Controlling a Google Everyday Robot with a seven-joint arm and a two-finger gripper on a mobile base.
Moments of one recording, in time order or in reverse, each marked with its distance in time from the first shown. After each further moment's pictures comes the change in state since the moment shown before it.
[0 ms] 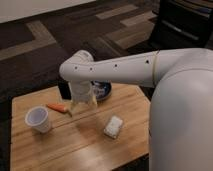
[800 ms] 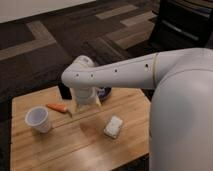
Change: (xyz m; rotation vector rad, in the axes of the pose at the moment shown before) arm 0.007 -0.031 0.020 0.078 -0.049 0.009
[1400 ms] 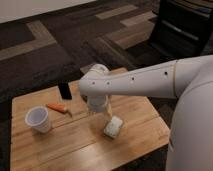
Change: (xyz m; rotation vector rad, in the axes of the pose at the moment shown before) arm 0.040 -0.069 0.043 -0.015 0.089 0.264
